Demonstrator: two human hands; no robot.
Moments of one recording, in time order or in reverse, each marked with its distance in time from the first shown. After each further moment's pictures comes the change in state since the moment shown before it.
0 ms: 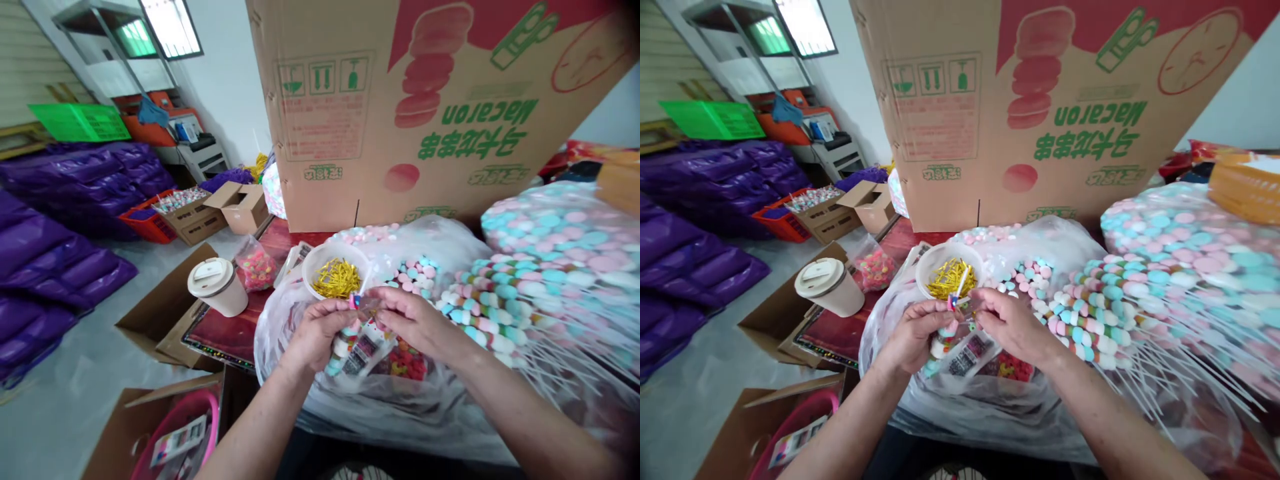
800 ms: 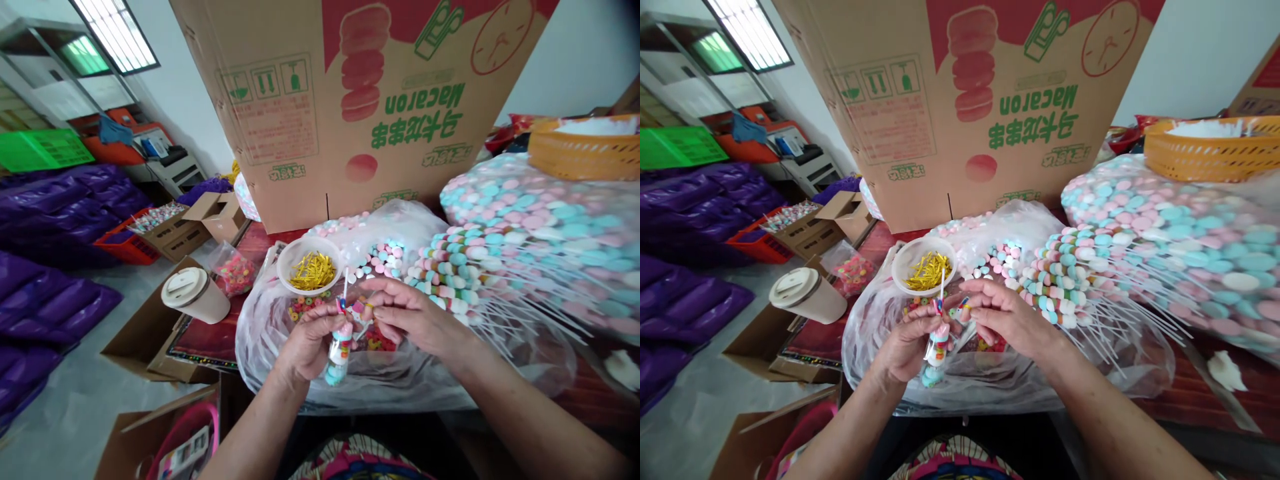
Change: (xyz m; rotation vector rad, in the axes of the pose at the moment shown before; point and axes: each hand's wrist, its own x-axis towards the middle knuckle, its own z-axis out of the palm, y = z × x) left_hand -0.015 -0.022 0.027 -0.091 -0.132 -0.173; right_hand -0.051 0.012 -0.015 0.529 -0.011 0.015
